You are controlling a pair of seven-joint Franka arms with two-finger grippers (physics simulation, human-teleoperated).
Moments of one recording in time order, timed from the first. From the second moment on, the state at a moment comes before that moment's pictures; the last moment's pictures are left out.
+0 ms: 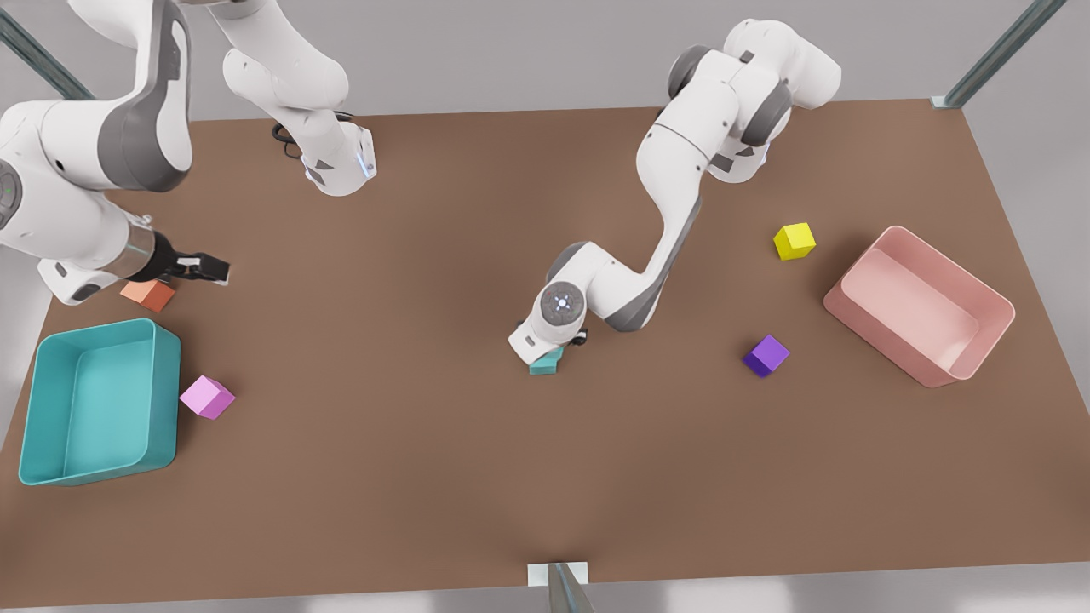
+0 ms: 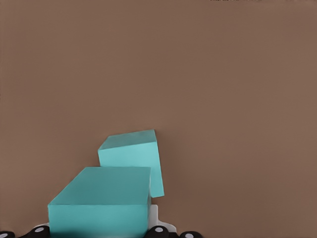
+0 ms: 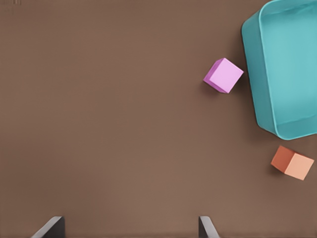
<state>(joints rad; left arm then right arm) -0.73 0.86 0.00 -1.21 -0.15 1.97 -0.56 -0.22 0.02 0.19 -1.60 -0.01 1.44 0.06</state>
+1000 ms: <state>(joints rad) -0.59 0.64 -0.03 -1.15 -0.15 1.75 -0.95 -0.04 0.02 0.19 -1.60 0.00 1.44 0.06</state>
